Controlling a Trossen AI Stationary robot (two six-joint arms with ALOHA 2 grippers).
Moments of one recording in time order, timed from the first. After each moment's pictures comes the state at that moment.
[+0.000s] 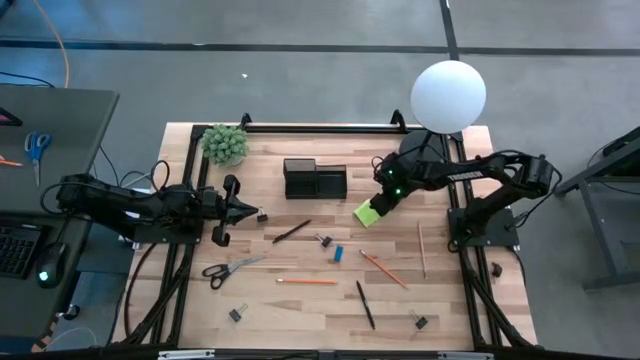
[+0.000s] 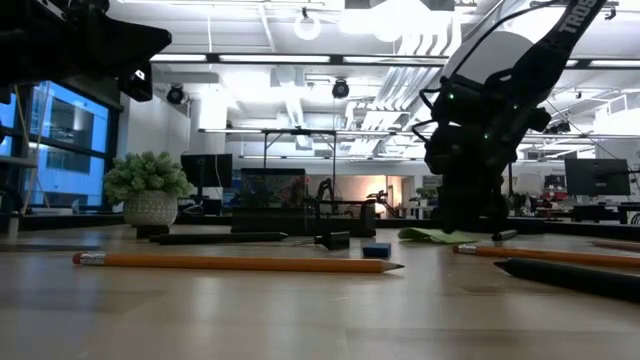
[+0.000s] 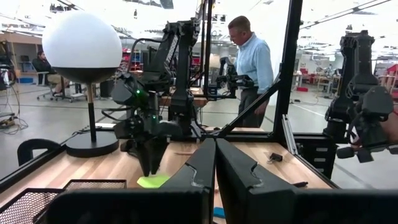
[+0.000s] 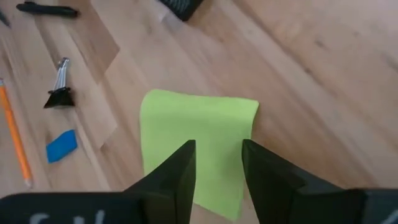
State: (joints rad) left arm 0.00 0.42 0.01 0.55 -0.06 -0.03; right arm -0.46 1.49 0.54 -0.05 -0.39 0.46
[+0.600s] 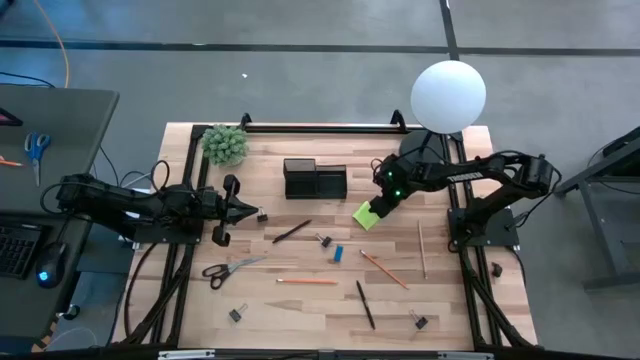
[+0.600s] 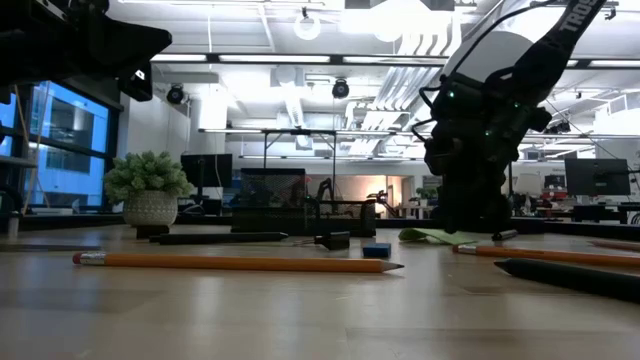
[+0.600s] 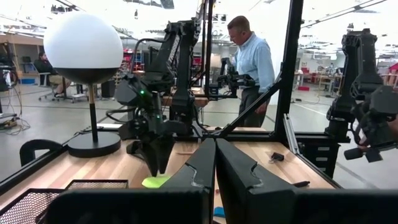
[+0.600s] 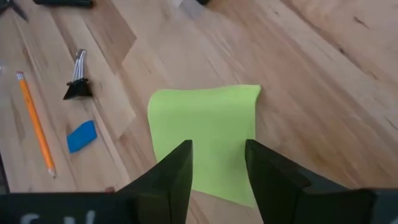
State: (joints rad) left arm 0.00 0.42 0.01 0.55 -0.06 -0.02; right arm -0.42 1.49 0.54 -0.05 -0.44 0.52
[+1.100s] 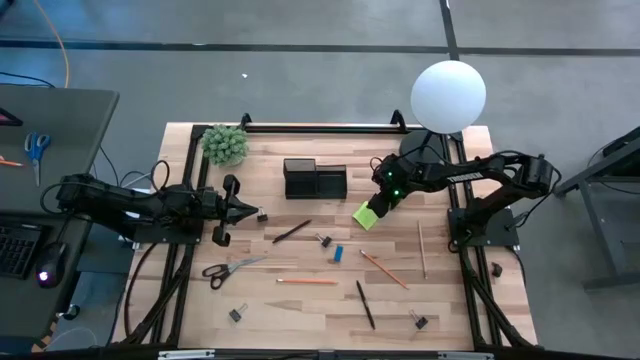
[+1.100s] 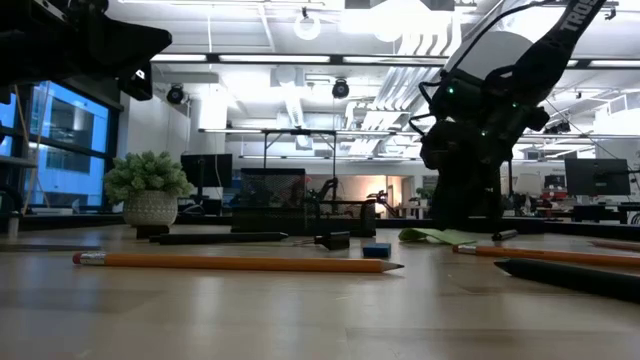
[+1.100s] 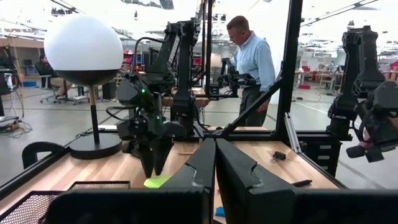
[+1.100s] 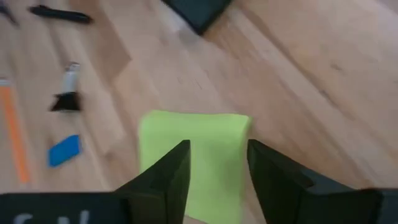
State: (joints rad) left arm 0.00 0.42 0.01 0.55 -0.06 -0.01; right arm -0.41 1.50 0.54 0.02 -0.38 0.47
